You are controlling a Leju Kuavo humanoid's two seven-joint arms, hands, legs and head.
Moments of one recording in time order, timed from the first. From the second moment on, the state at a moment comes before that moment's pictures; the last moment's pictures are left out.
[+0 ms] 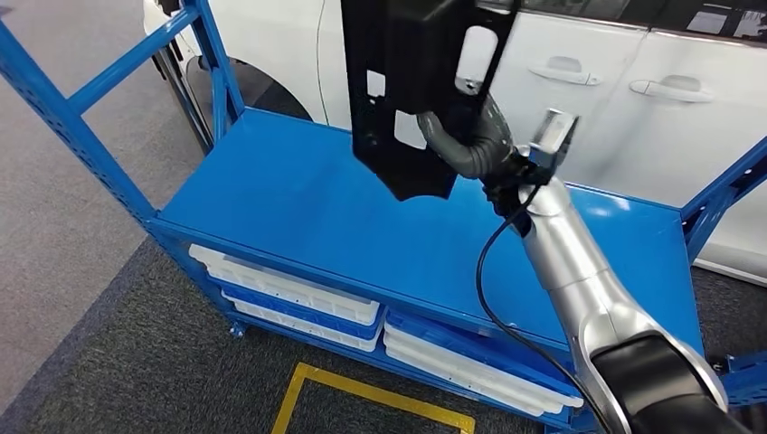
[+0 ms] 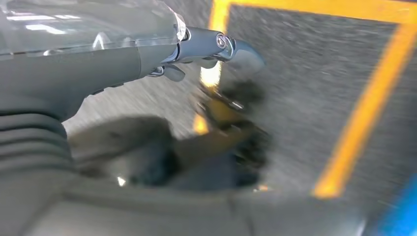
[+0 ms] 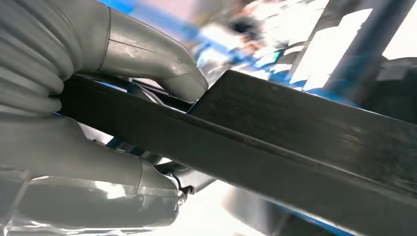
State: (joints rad) left arm -0.15 -0.17 1.18 -0.20 -1.23 -0.13 -0.24; right arm -0.83 -0.15 0.39 -1.17 -0.08 0.47 -0.58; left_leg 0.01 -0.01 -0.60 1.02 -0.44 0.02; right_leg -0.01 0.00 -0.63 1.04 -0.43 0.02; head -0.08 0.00
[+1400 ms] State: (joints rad) left arm -0.10 -0.17 1.22 -0.20 -1.28 0.13 -0.17; right arm -0.32 -0.30 0.59 -1.49 -0.13 0.45 -0.64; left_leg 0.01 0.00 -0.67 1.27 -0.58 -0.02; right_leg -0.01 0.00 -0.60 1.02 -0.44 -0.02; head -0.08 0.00
